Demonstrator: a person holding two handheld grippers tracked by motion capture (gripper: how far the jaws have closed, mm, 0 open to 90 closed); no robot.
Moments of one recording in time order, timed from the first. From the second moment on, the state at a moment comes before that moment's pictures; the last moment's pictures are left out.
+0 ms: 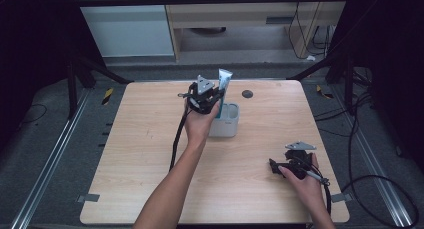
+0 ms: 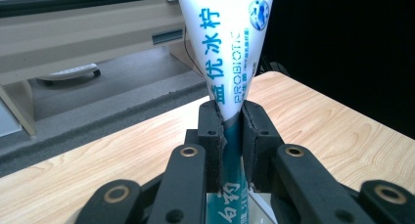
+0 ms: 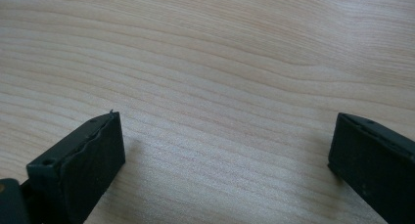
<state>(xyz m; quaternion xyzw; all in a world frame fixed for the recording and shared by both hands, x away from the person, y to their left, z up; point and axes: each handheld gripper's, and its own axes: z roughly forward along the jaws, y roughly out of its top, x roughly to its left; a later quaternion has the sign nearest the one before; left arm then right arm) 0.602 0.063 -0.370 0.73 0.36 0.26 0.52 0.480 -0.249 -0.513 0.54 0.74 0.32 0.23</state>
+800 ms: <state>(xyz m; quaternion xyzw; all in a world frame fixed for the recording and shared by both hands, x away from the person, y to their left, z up) 0.600 0.064 -0.396 0.74 0.37 0.25 0.50 0.480 -0.249 -0.513 0.54 0.74 0.32 0.23</state>
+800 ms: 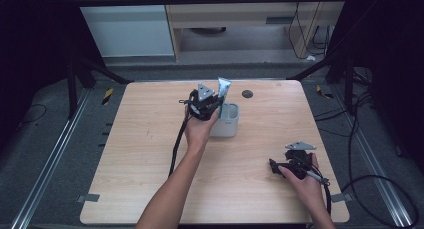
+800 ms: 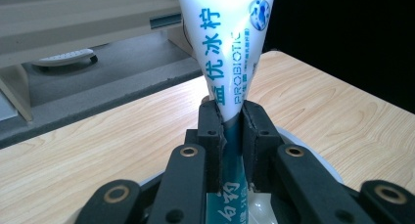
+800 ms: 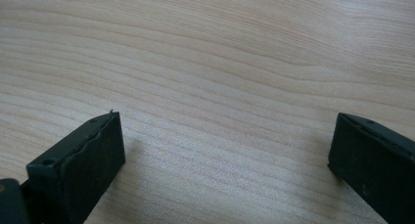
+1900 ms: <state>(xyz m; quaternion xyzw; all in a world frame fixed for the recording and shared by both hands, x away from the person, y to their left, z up) 0.596 0.069 -0.410 0.76 0.37 0.24 0.48 0.480 -0.249 -0.513 0.54 0.74 0.32 0.23</state>
